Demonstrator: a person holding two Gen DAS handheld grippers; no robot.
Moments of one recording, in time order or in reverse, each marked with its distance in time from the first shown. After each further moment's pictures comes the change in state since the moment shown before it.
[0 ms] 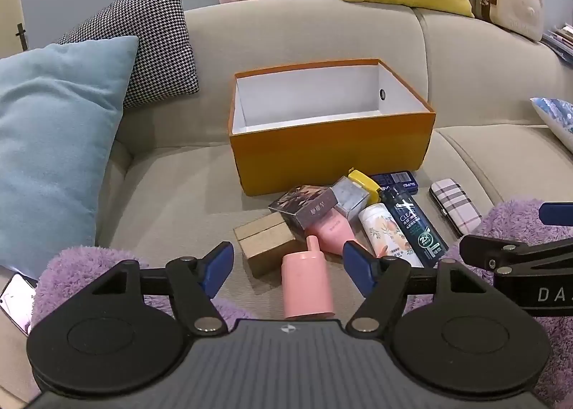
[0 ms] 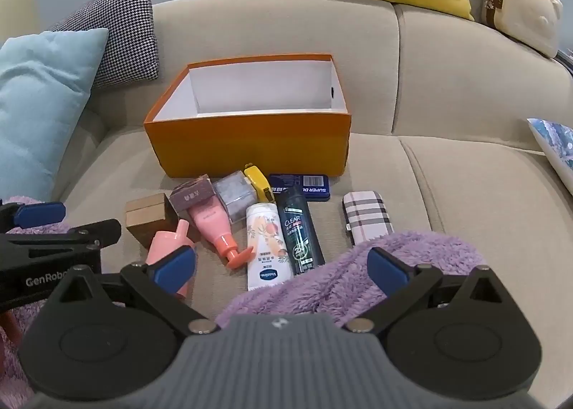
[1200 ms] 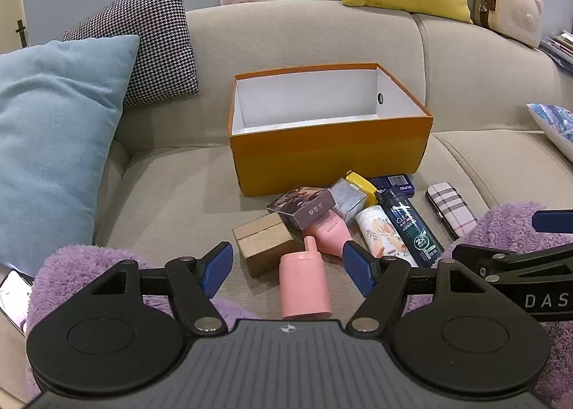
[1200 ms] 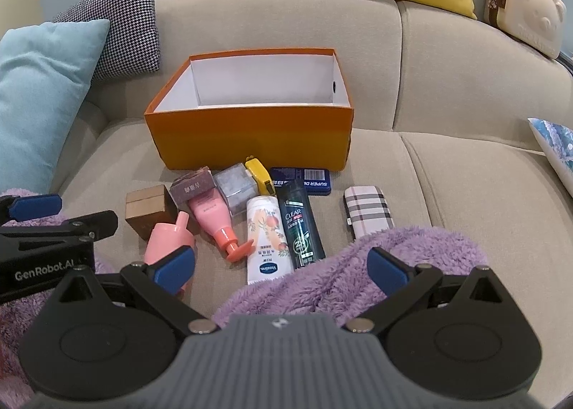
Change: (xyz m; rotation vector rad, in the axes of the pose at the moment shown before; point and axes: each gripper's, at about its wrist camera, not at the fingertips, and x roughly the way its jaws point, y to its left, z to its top) left arm -0.002 0.002 -0.003 -0.018 -0.011 -0.017; right arm 0.007 0.004 -0.003 -0.016 0.016 -0.001
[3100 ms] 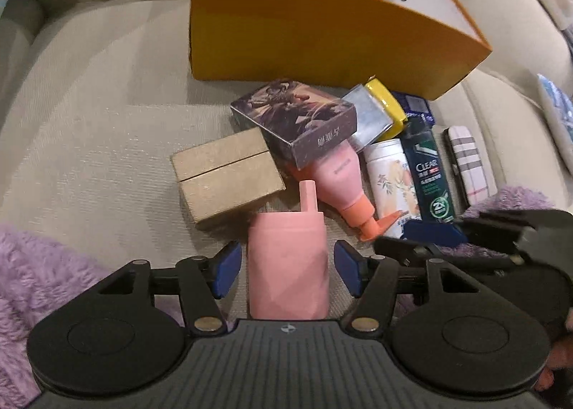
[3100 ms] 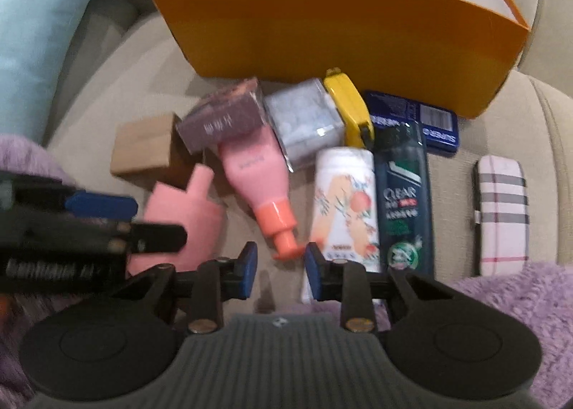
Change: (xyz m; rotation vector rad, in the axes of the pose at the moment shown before) left arm 0.153 0.037 0.007 -0.151 0.466 -0.257; right arm 0.159 0.026 0.022 -0.135 0.376 0.212
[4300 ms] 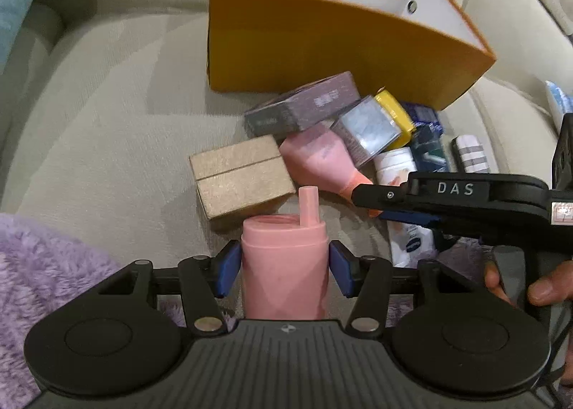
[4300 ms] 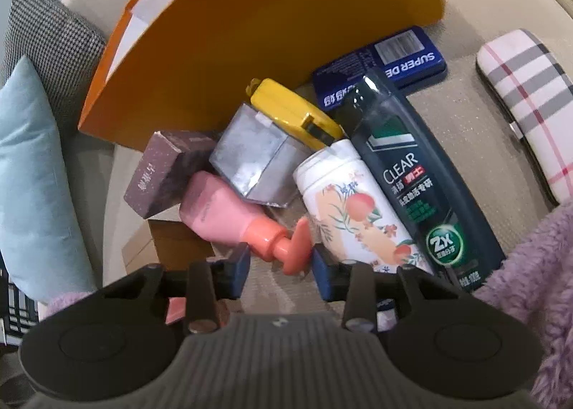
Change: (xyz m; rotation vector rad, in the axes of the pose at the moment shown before) left arm -0.018 0.000 -0.007 -0.009 -0.066 0.043; right arm 0.031 -0.085 0.016 0.543 -0.097 0.271
